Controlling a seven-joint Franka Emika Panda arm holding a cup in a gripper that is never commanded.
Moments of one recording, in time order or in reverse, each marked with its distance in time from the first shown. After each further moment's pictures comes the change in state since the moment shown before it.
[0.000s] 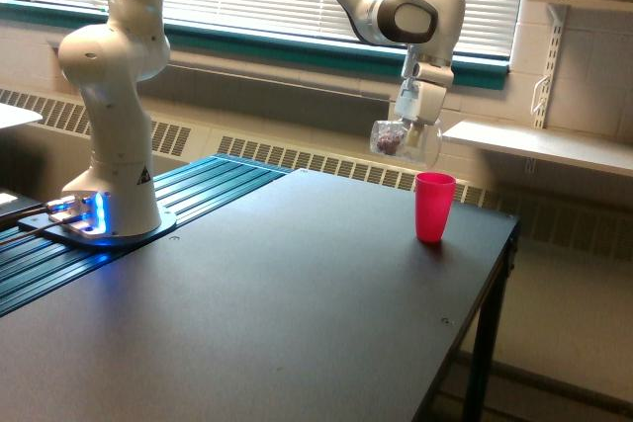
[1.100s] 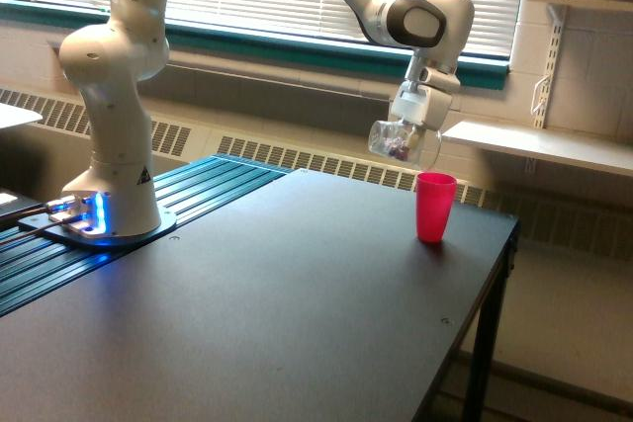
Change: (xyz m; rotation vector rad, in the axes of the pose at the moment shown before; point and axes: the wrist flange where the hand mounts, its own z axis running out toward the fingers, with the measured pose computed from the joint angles) arm 0.002 -0.013 0.001 -0.028 -0.057 -0.098
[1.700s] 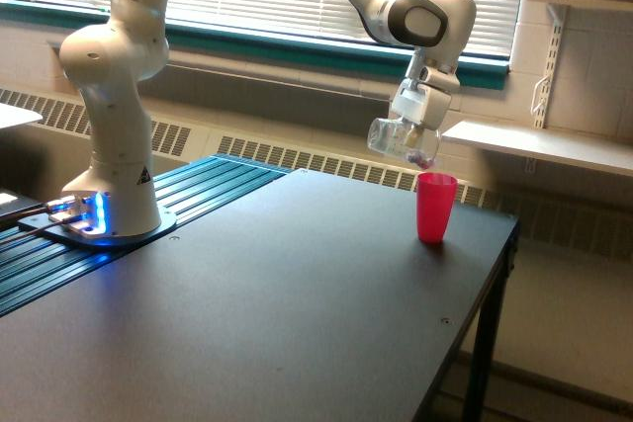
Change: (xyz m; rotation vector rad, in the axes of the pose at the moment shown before) arm -0.005 -0.007 0.000 0.011 -0.037 0.002
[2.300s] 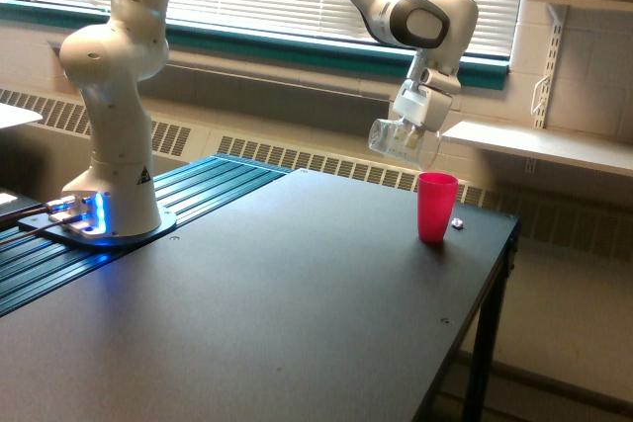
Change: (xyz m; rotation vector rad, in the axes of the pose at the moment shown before) arm 0.002 -0.004 0.003 0.007 -0.017 0.007
